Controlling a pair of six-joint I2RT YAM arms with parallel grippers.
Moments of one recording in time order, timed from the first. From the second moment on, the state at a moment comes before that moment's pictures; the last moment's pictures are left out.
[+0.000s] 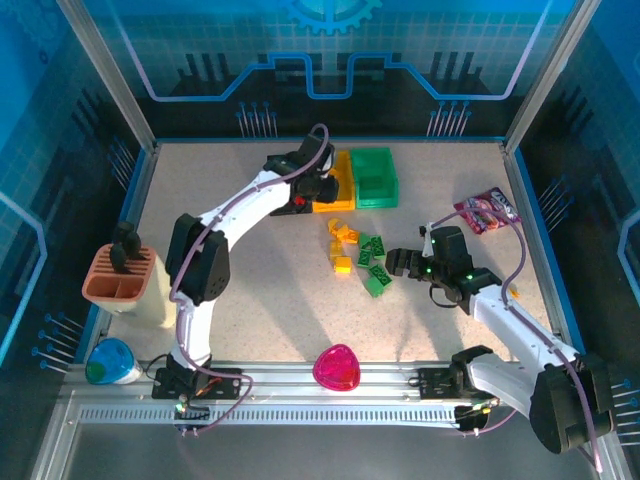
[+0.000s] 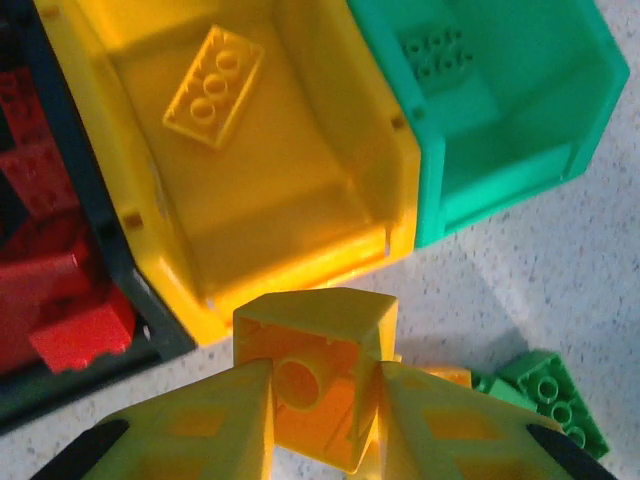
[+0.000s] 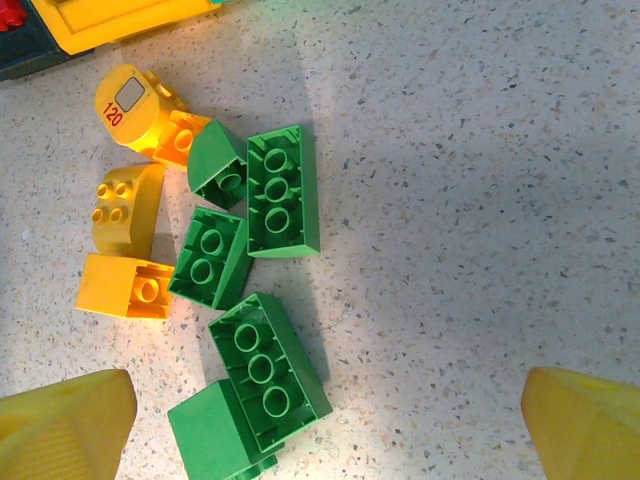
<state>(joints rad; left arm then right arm) -0.51 2.07 1.86 -0.71 -0.01 -0.31 0.29 1.01 0.55 -0.35 -0.11 0.41</state>
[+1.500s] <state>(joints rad) -0.50 1.23 0.70 -0.22 -0.04 -0.46 0.63 1.47 0.92 -0.42 -0.03 0.37</state>
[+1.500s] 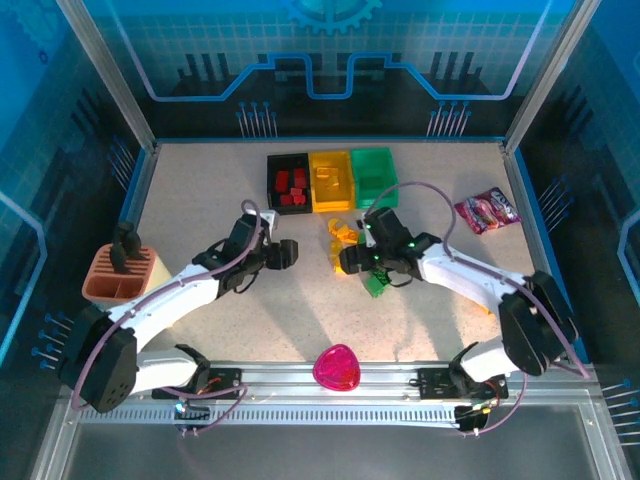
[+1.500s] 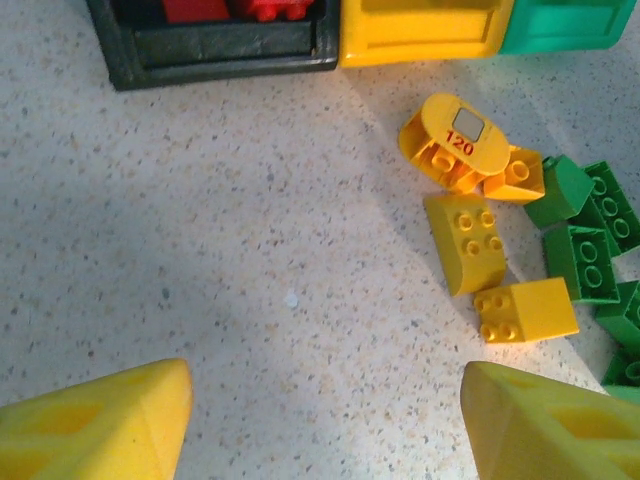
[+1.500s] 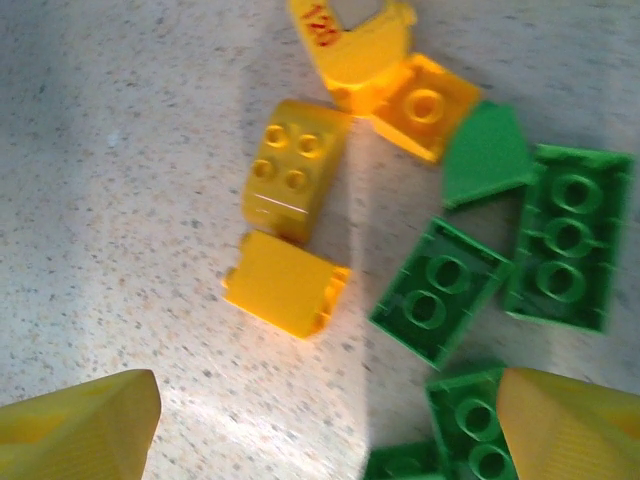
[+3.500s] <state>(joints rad) -0.50 0.82 0.42 -0.20 -0.03 -0.56 0.55 2.34 2.21 -0.88 0.07 0.24</state>
